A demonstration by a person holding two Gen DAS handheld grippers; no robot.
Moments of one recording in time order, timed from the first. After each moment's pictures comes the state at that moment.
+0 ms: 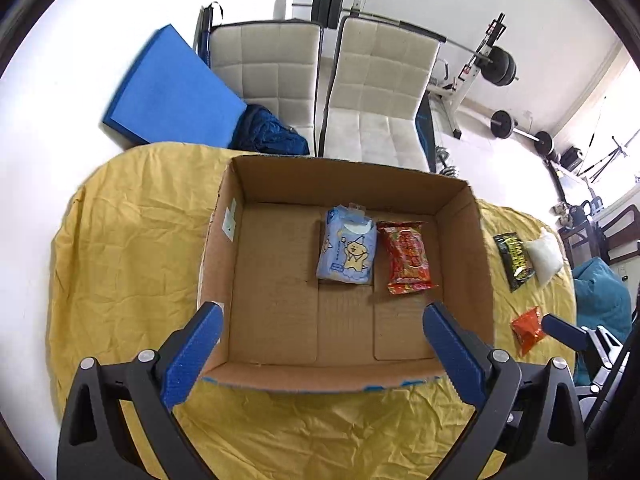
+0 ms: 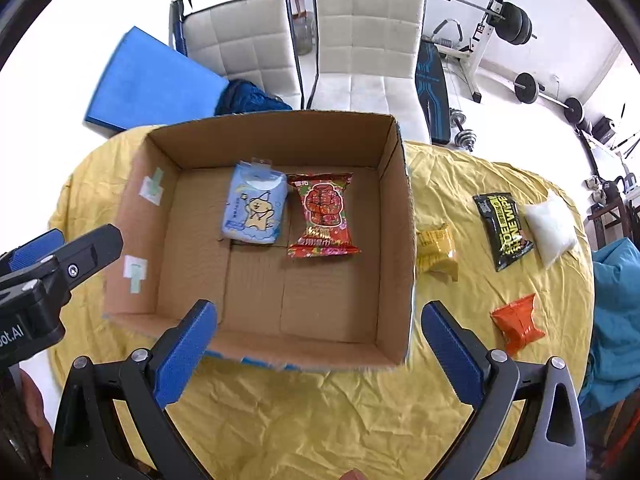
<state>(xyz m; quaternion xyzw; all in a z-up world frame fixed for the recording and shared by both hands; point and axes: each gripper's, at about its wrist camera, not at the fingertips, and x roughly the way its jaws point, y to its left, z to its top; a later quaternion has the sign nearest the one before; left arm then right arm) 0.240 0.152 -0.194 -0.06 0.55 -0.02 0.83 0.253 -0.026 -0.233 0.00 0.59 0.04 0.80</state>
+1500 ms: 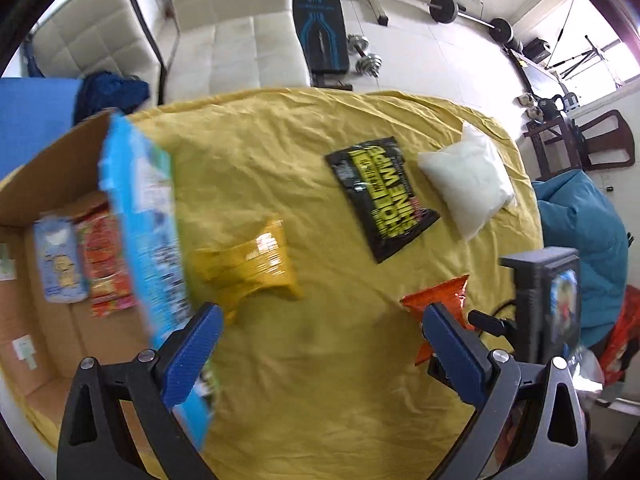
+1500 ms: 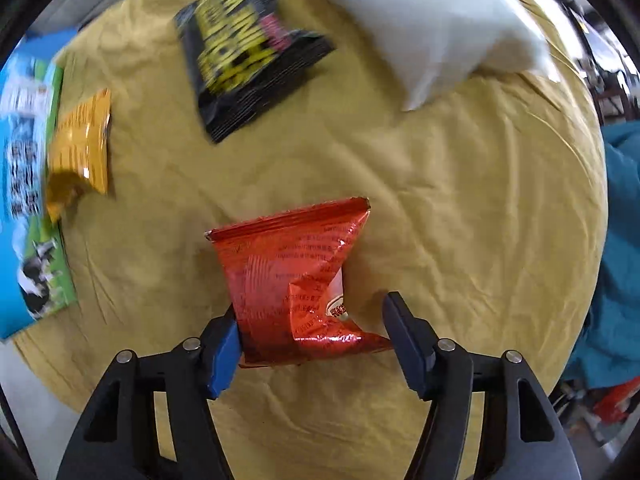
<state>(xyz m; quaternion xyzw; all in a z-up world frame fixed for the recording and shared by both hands) 0.346 -0.192 -0.323 -0.01 0.69 -0.13 0.71 0.281 -0.368 -0.430 0.07 0.76 -0.02 0.64</state>
